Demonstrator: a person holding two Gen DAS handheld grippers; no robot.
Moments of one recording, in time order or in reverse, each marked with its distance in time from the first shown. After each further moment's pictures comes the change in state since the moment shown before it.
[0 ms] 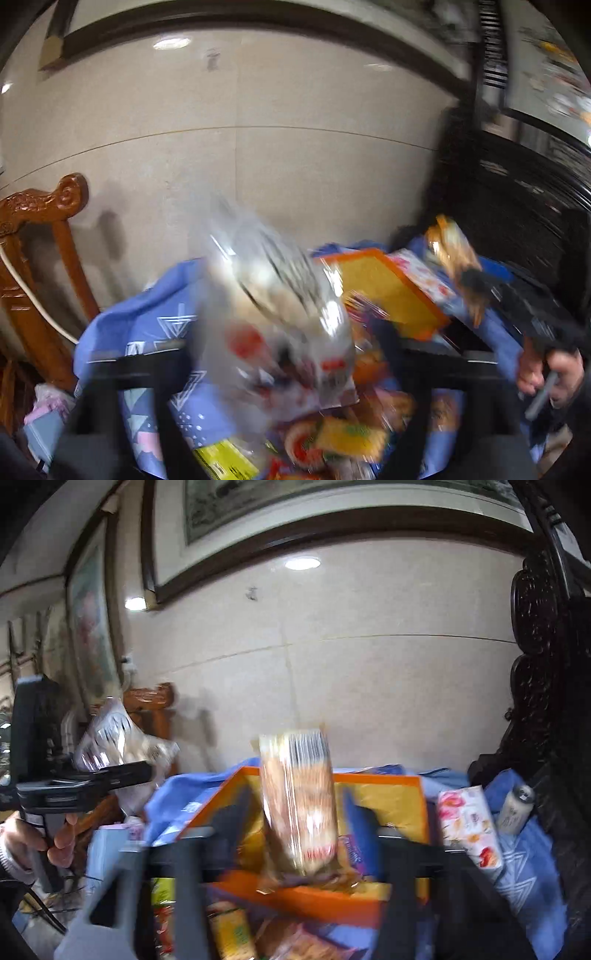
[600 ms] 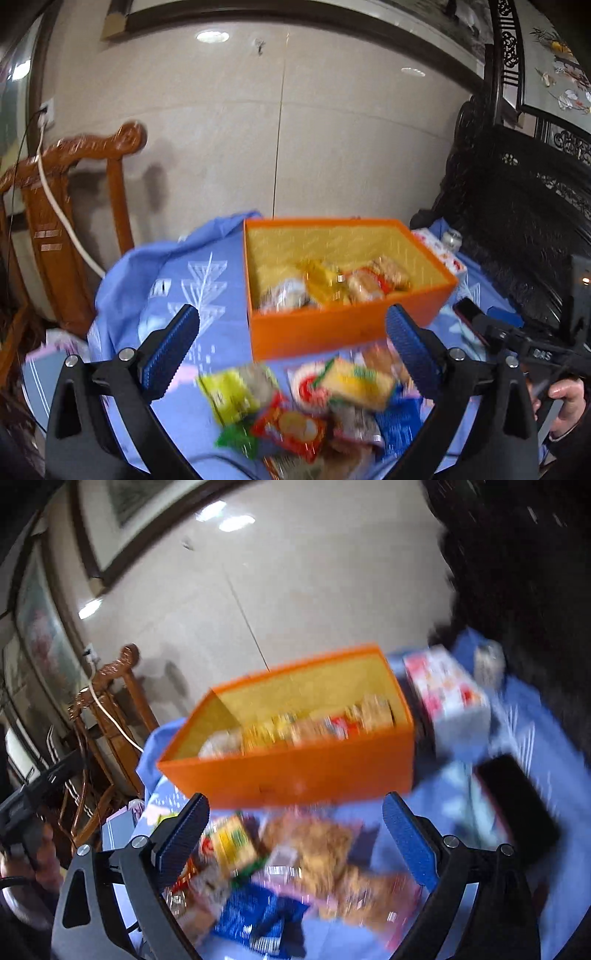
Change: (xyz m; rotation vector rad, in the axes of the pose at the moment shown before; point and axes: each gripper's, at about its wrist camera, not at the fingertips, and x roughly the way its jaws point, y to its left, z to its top) left arm -0.058 -0.007 -0.112 -0.064 0.003 0.060; right arm -0.025 -0.009 -0.126 0.274 0.229 -0.036
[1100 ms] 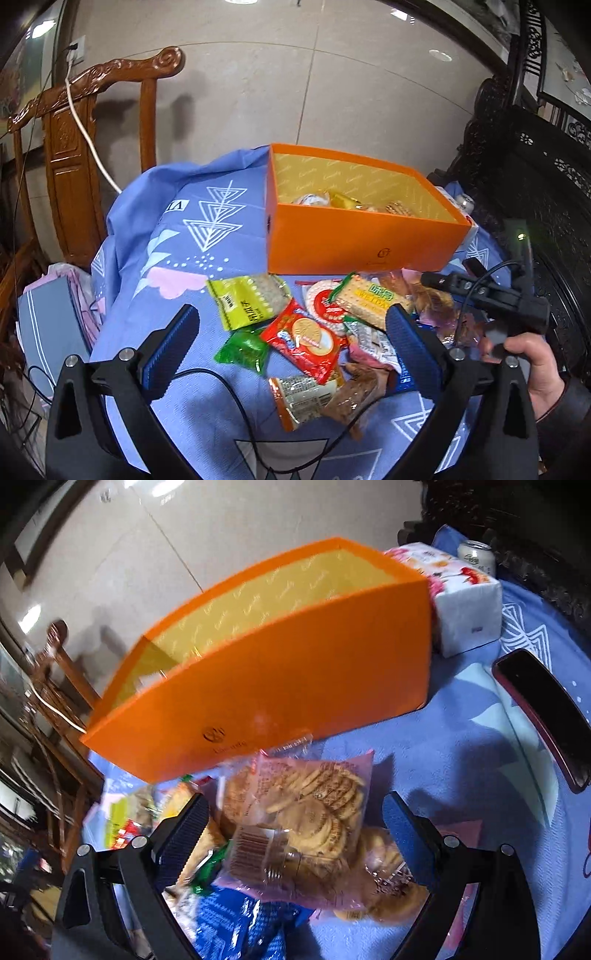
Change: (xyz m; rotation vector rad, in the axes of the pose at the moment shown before) left arm -0.008 0.027 -0.076 -0.099 0.133 0.033; right arm 0.095 -0.002 -0.032 0.139 0.216 -0.138
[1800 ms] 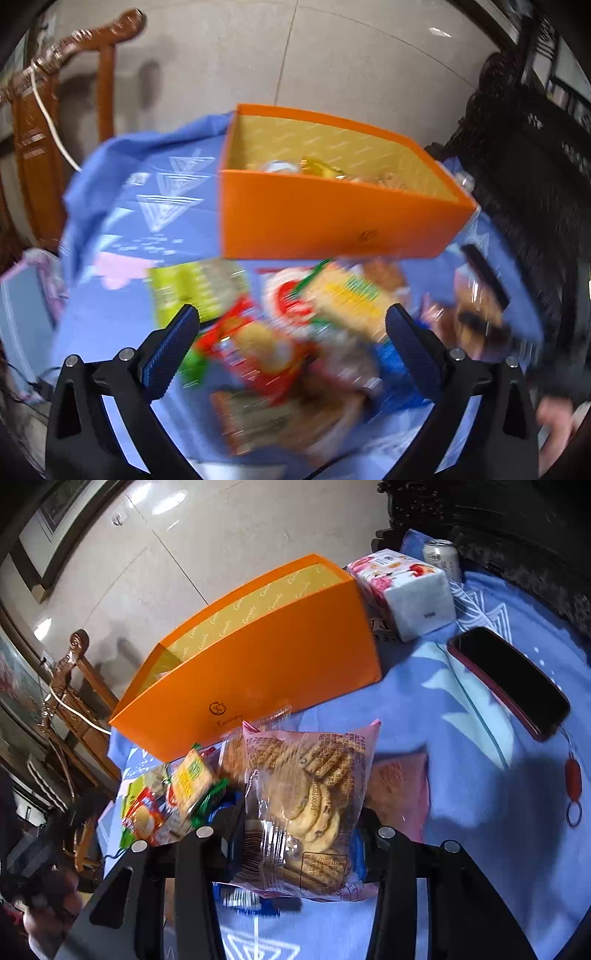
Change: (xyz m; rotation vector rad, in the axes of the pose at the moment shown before) left arm 0.073 -0.045 0.014 -0.031 0.131 -0.056; right arm -0.057 -0.030 -0.038 0.052 -0.048 0.072
